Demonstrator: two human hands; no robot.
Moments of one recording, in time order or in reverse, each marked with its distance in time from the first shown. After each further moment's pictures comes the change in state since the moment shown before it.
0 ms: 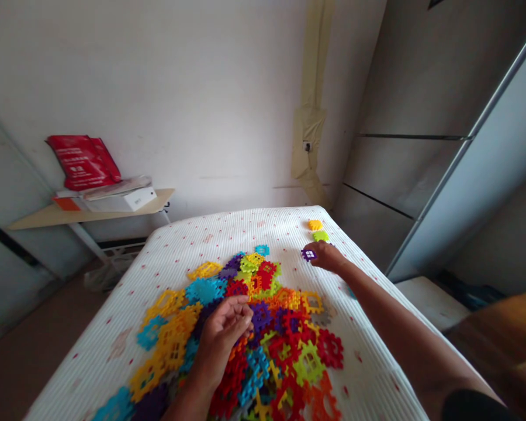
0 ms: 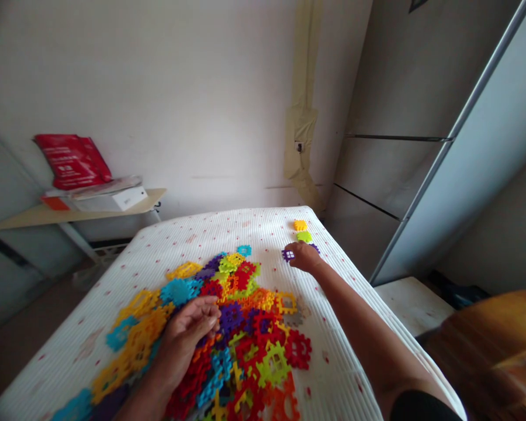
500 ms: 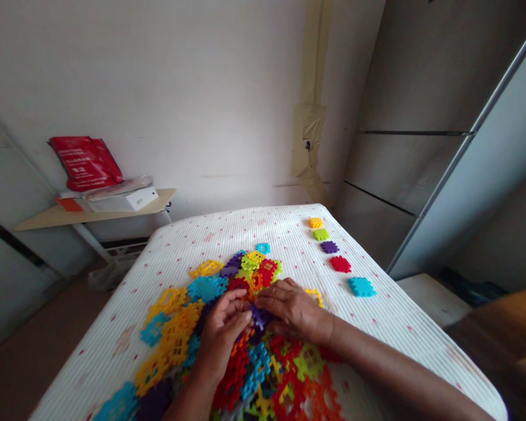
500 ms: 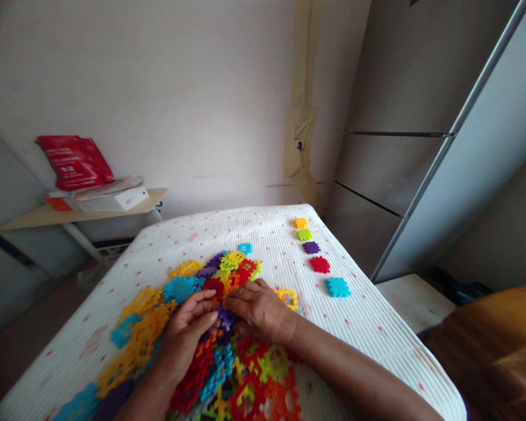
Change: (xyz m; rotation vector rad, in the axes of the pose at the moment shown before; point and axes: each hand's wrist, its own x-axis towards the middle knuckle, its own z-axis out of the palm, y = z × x) left_hand -0.002 0.002 0.002 -0.023 0.023 -0.007; right_hand -0.077 -0.139 -0.007 0.297 0.260 -0.685
